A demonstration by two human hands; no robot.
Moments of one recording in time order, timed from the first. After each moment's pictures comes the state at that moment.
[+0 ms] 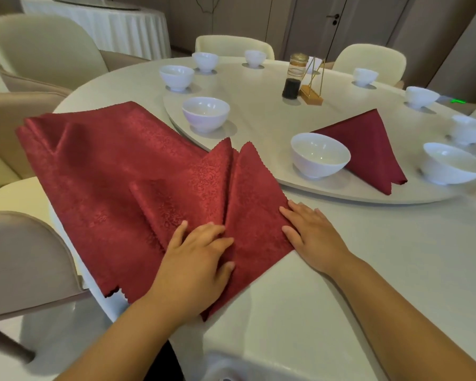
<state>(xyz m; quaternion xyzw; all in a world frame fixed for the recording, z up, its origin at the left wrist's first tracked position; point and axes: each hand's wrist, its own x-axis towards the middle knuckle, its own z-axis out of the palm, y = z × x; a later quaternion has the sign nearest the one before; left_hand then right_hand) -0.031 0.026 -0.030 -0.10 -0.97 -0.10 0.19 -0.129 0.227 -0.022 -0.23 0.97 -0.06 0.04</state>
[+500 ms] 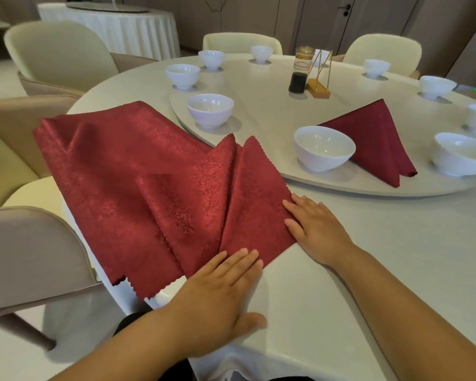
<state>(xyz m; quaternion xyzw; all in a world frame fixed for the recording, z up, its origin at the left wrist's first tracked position) 0.001 0.046 -0.032 -0.22 -0.97 -0.05 -0.05 -0.130 0.230 -0.021 -0.23 0.97 -0.08 0.05</state>
